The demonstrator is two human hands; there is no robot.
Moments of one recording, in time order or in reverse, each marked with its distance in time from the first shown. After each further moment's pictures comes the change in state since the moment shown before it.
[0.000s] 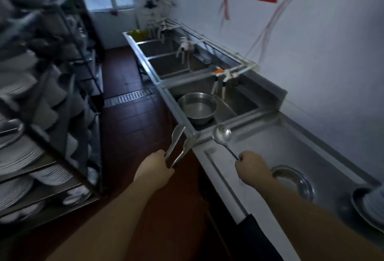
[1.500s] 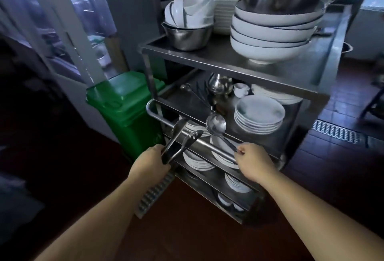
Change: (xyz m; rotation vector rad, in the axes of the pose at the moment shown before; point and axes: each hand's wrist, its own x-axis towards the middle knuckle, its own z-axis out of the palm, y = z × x) left_hand -0.074 -0.676 -0.335 -0.131 0.472 -0.926; right_hand -0.058 -0.799 0.436 -0.155 -0.501 -1.067
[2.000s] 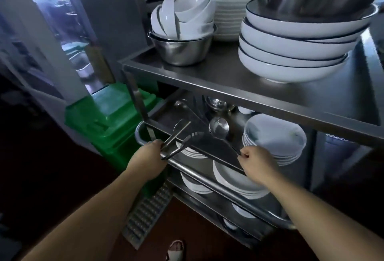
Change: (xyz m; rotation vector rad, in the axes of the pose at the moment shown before) left_hand 0.198 -0.003 -0.022 0.114 -0.053 0.109; right_hand 0.156 -0.012 0.014 -0.008 0.027 0.061
